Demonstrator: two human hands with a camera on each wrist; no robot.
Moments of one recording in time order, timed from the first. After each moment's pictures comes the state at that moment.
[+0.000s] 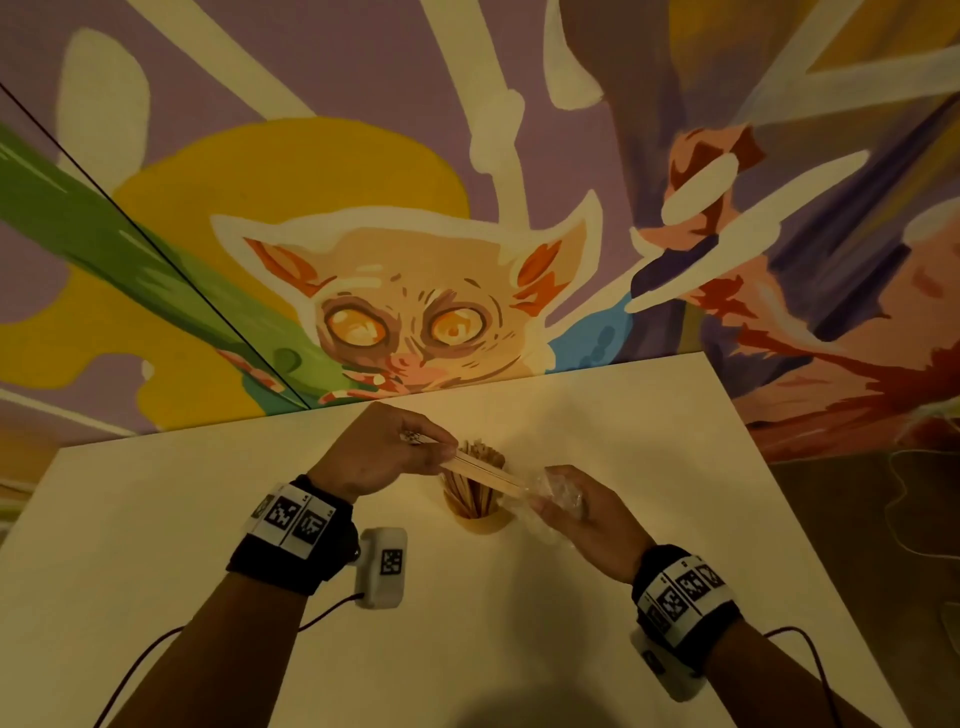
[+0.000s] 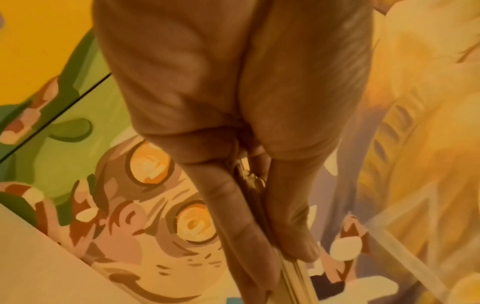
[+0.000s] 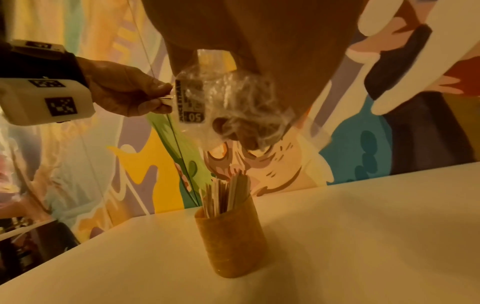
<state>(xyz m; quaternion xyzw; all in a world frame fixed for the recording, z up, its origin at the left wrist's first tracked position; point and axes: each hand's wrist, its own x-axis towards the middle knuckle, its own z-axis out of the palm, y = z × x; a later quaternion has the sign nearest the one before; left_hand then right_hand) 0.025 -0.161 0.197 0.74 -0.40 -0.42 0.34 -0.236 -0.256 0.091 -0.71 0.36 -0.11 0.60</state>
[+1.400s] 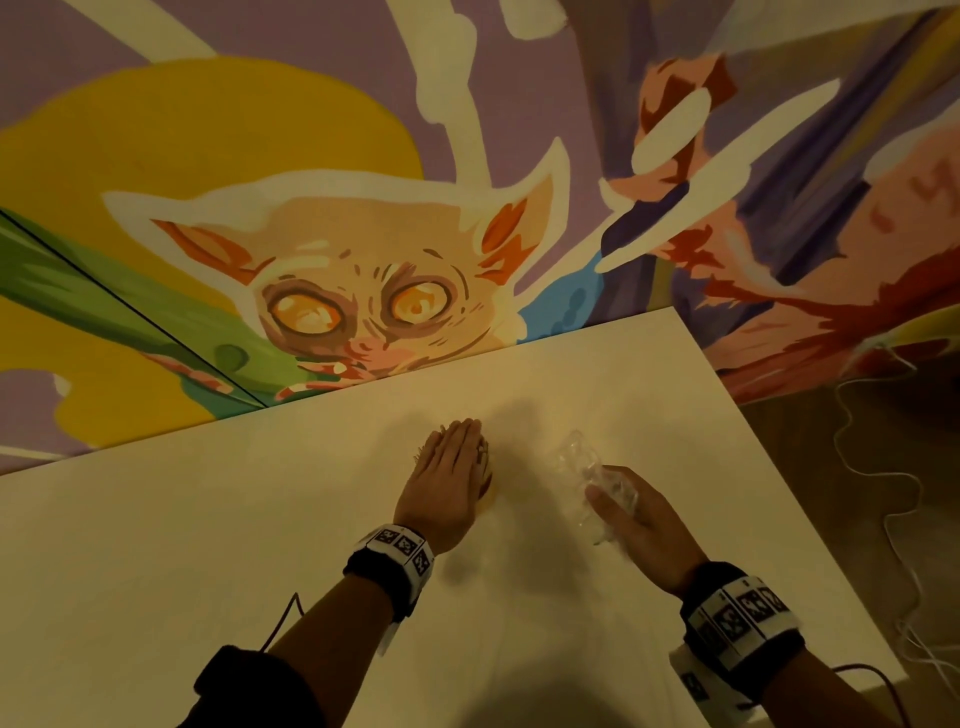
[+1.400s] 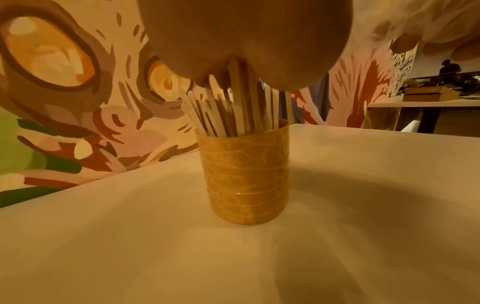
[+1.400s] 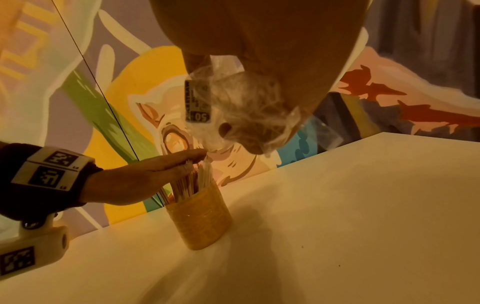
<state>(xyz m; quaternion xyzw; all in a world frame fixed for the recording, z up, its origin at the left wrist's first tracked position) -0.017 -0.173 0.027 0.74 -0.66 -0.11 0.04 -0.287 -0.246 0.056 -0.60 0.47 -0.19 0.62</state>
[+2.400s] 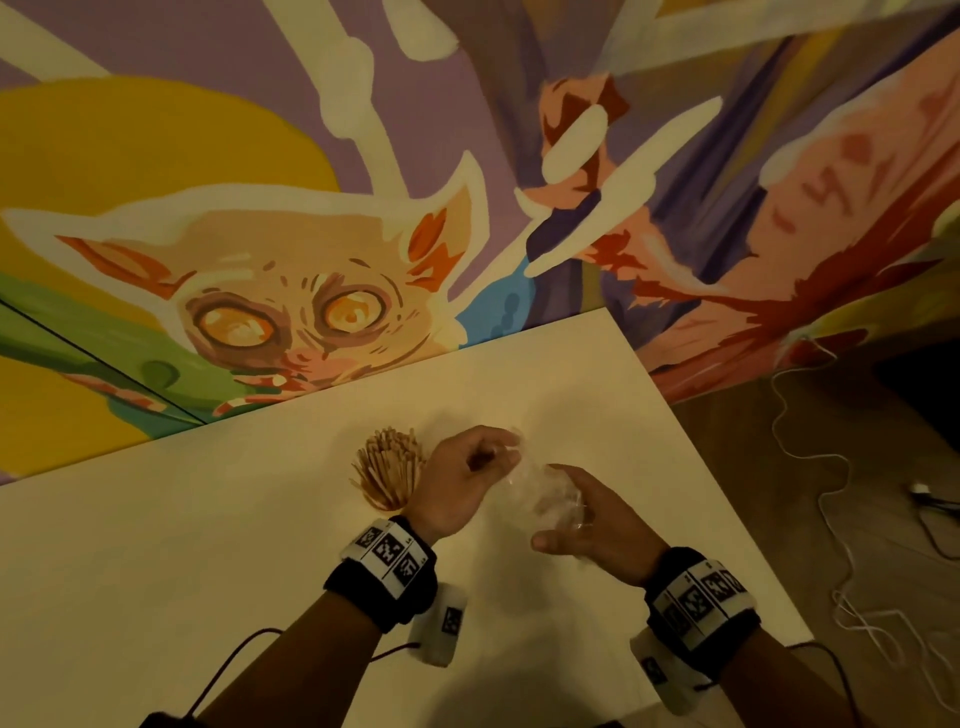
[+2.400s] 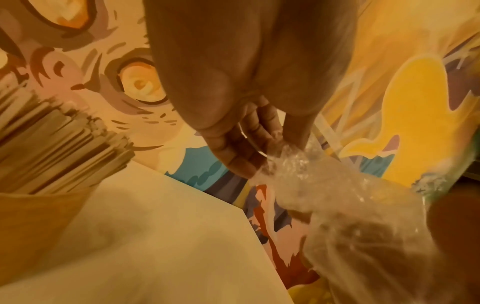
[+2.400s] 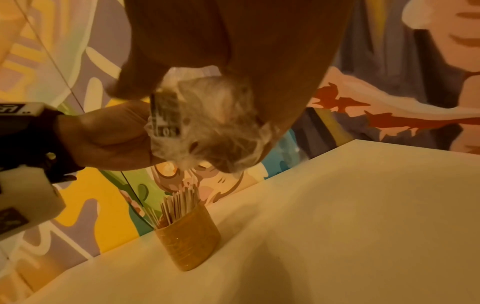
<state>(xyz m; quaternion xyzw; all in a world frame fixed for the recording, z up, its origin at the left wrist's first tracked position) -0.116 -0.216 0.086 0.63 -0.48 -0.43 0.44 -0.336 -0.253 0.076 -0.59 0.41 -0.15 0.68</state>
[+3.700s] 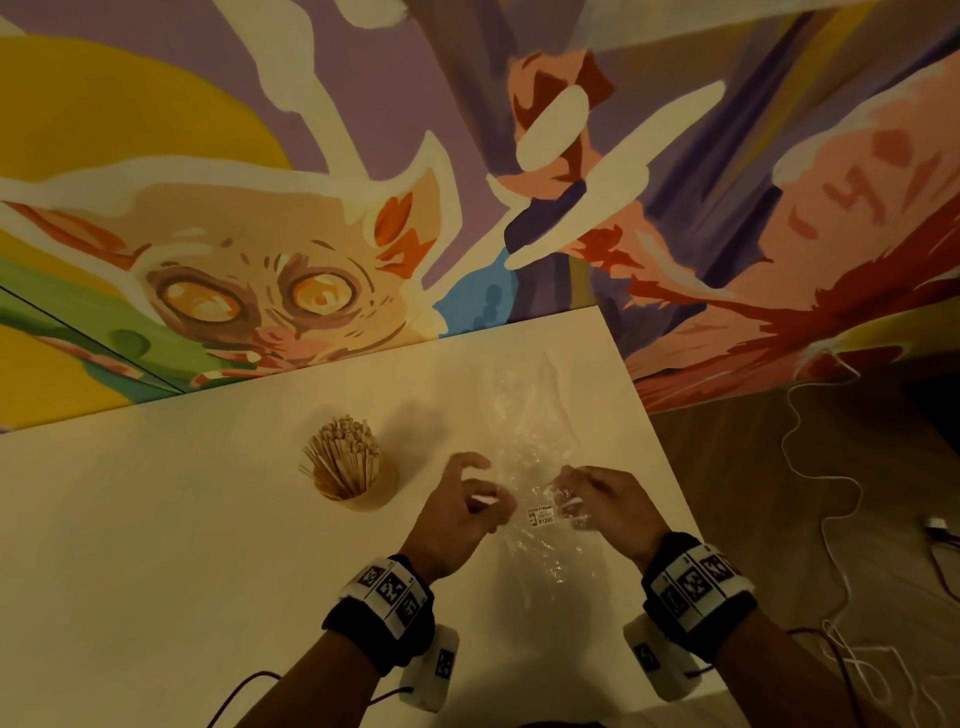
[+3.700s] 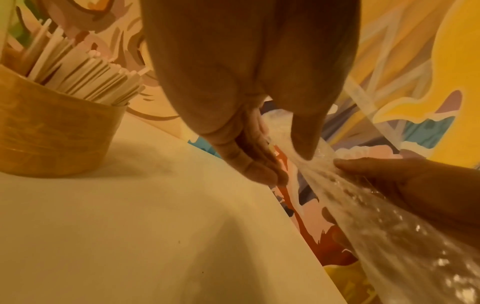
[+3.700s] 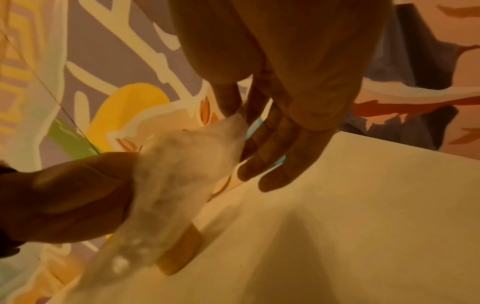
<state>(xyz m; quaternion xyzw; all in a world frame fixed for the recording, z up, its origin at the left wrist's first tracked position) -0.195 -0.217 0.056 0.67 -0.34 -0.51 0.41 -0.388 -0.325 0.049 -0.51 0.50 -0.15 0.69</state>
